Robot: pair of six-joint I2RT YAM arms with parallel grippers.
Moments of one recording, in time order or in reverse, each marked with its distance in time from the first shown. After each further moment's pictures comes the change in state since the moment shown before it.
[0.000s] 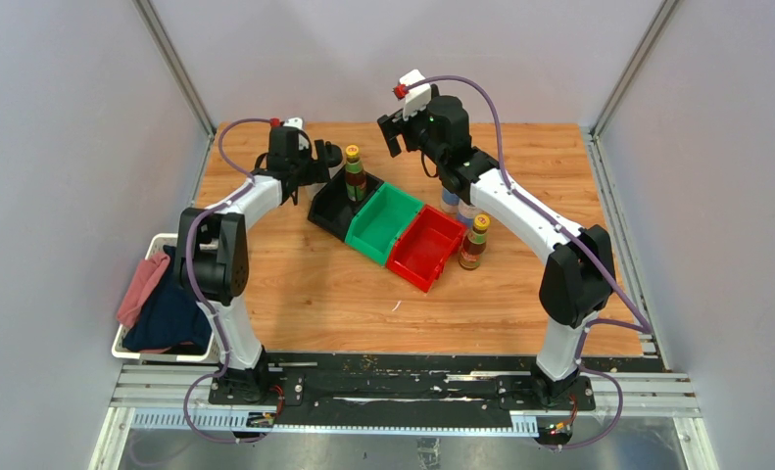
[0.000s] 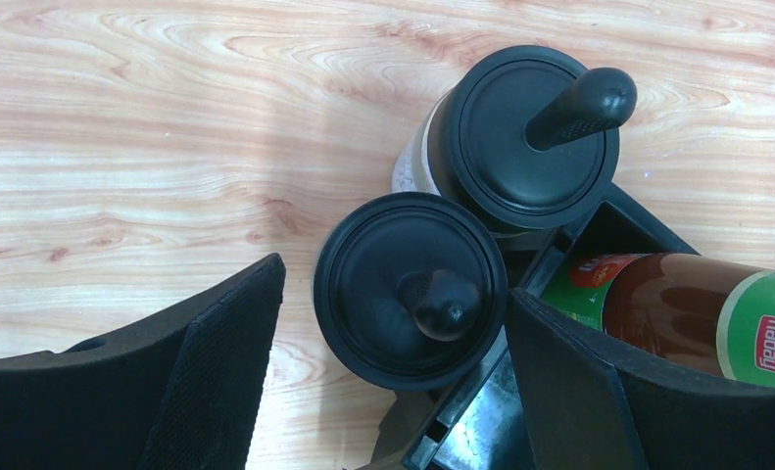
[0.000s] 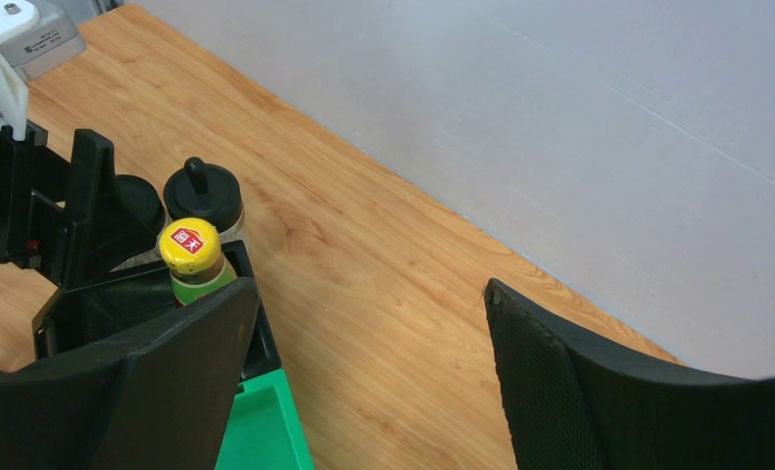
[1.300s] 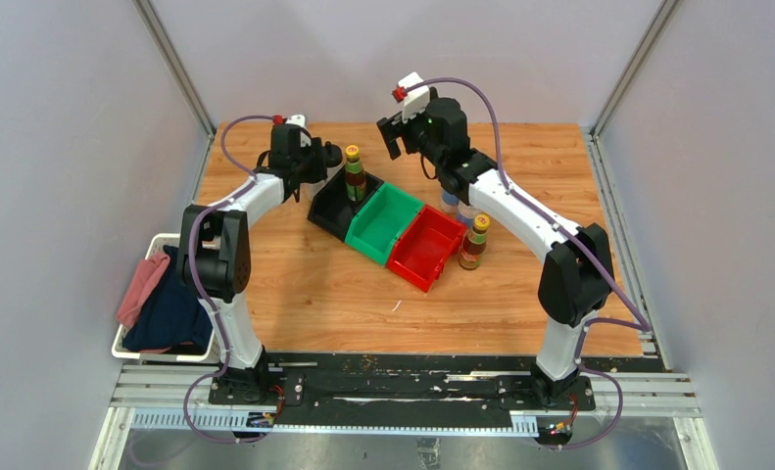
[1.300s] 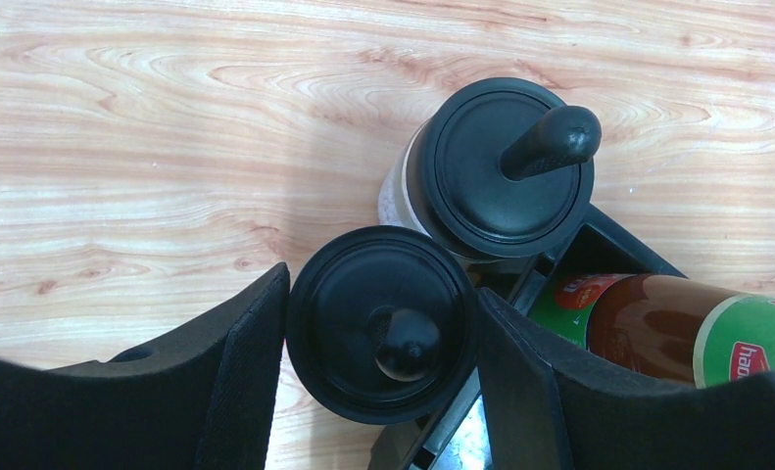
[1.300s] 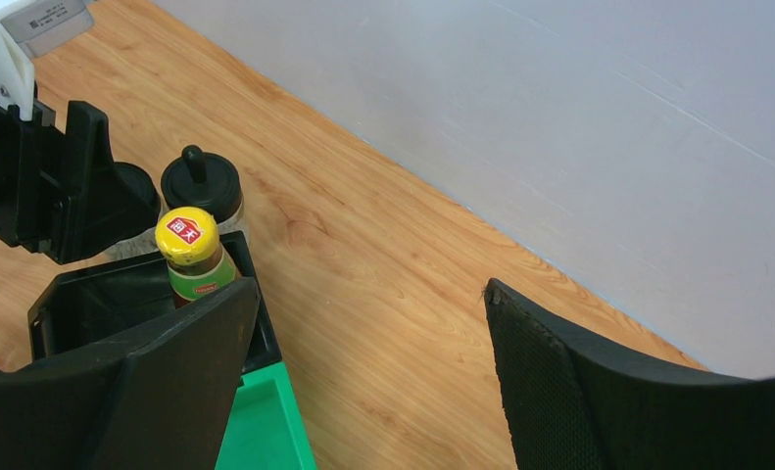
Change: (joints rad) left arm -0.006 0.027 0.029 0.026 0.018 0.009; right arm 0.000 0.009 -0.006 0.001 0.000 0.000
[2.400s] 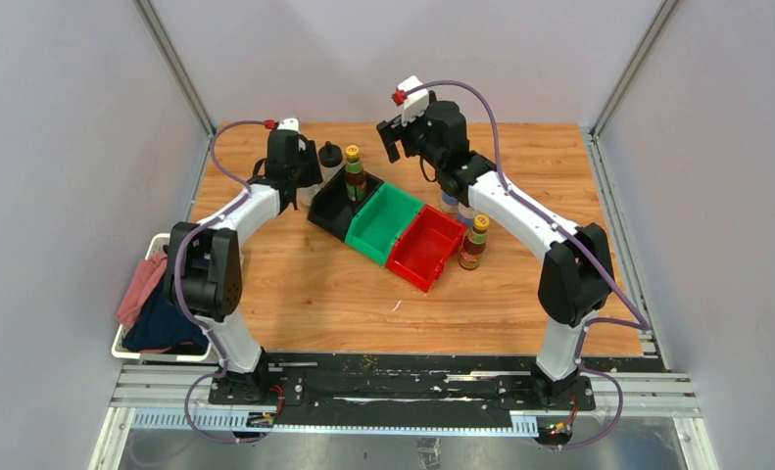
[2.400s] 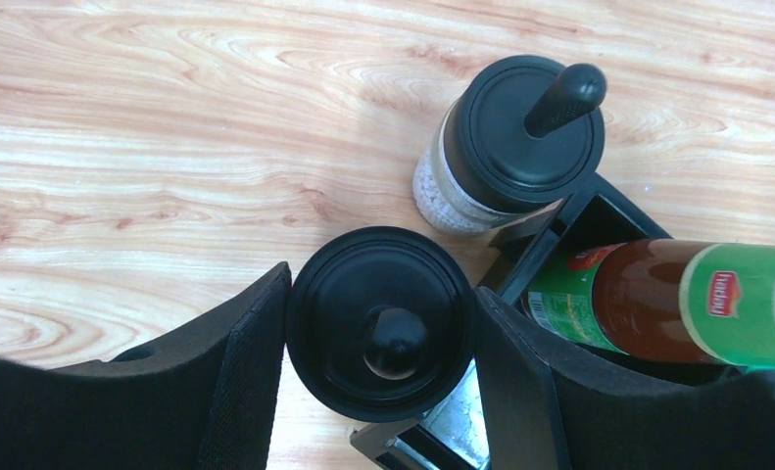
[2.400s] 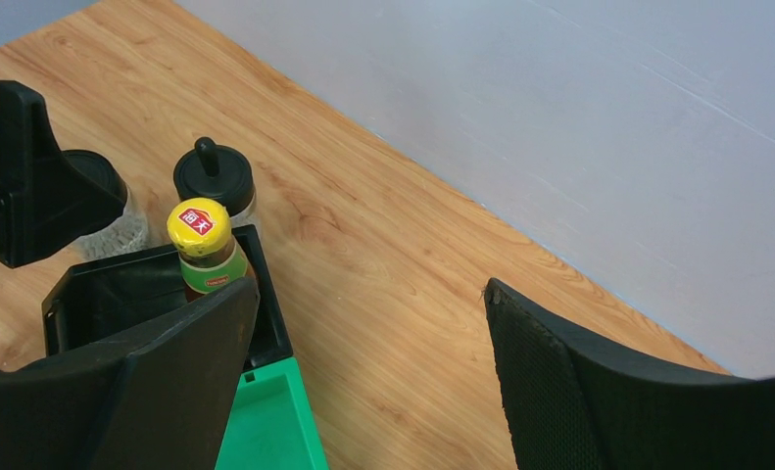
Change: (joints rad) left arm -0.025 -0.132 -0.118 0.016 -0.132 -0.022; right arm 0.000 0.000 -0.026 0.014 -0.021 0.012
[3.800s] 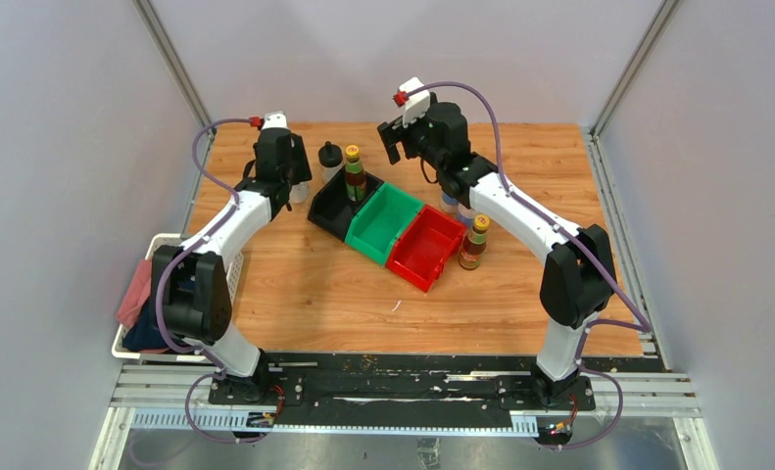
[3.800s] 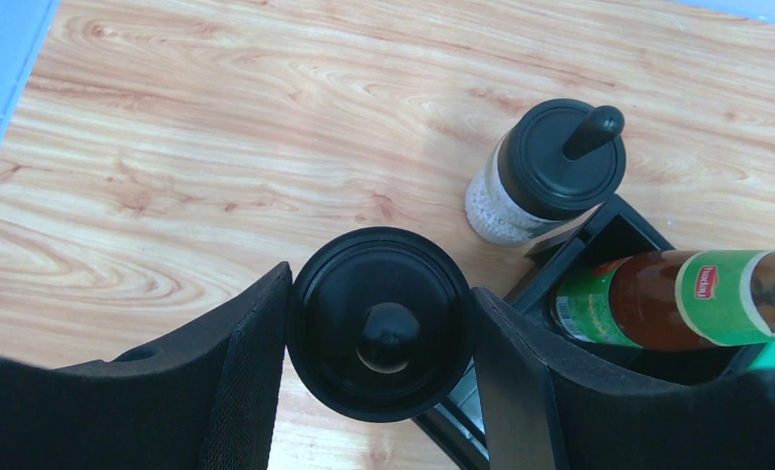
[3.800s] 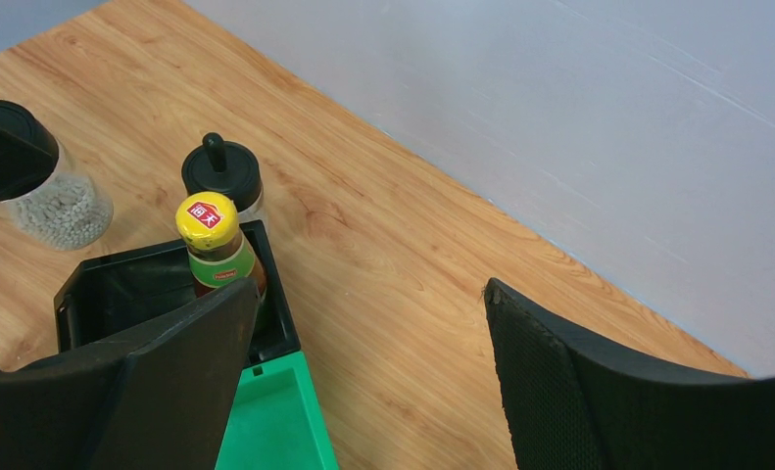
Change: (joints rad) left arm -0.011 -0.167 -0.042 -0.056 -0.150 -0.001; right arm 0.000 -0.014 -0.020 0.003 -0.009 0.016
